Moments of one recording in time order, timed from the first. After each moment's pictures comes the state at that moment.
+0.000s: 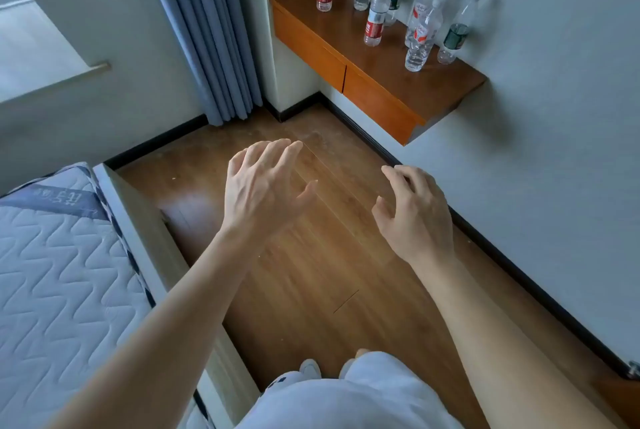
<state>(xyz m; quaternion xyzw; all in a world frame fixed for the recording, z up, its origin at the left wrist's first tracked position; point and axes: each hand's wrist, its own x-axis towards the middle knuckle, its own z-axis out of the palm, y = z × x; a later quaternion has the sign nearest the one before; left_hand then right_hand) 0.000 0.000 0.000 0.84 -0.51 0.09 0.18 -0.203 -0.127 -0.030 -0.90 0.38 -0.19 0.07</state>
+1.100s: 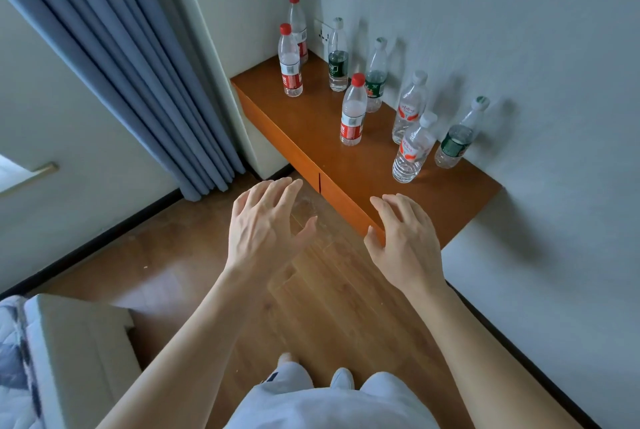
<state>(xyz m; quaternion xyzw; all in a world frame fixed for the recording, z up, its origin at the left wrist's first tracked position) 0.150 -0.396 -0.010 0.85 -0.50 0.06 0.16 -0.041 -0.528 -0.056 -0.90 0.38 -0.17 0.11</state>
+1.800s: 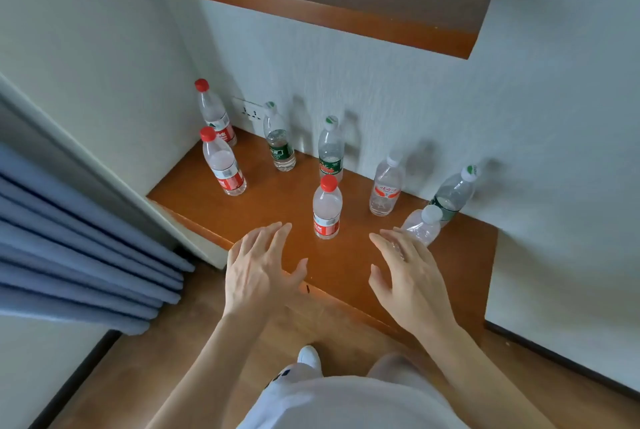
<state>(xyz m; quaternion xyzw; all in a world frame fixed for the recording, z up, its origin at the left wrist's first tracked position) 0.335 -0.626 -0.044 0.79 -0.60 -0.03 0.12 0.091 -0.671 -0.071 -0.83 0.51 -0.22 0.06</state>
